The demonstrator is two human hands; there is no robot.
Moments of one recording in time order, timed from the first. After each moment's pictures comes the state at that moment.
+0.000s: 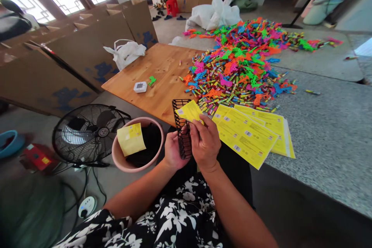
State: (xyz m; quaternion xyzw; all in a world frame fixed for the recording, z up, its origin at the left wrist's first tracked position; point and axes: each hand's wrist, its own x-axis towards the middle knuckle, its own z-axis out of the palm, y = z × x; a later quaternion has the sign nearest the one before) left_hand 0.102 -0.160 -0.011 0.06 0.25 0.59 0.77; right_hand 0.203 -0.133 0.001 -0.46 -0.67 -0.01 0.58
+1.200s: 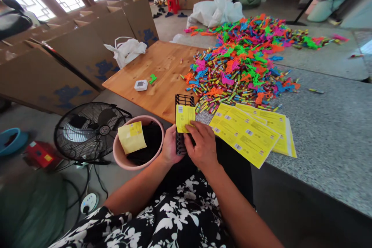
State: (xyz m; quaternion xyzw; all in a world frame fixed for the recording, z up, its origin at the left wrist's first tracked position) left_hand 0.091 -0.148 -0.015 0.10 0.32 0.59 0.73; right_hand 0.213 -0.142 -0.021 -0.42 -0.78 0.08 0.45
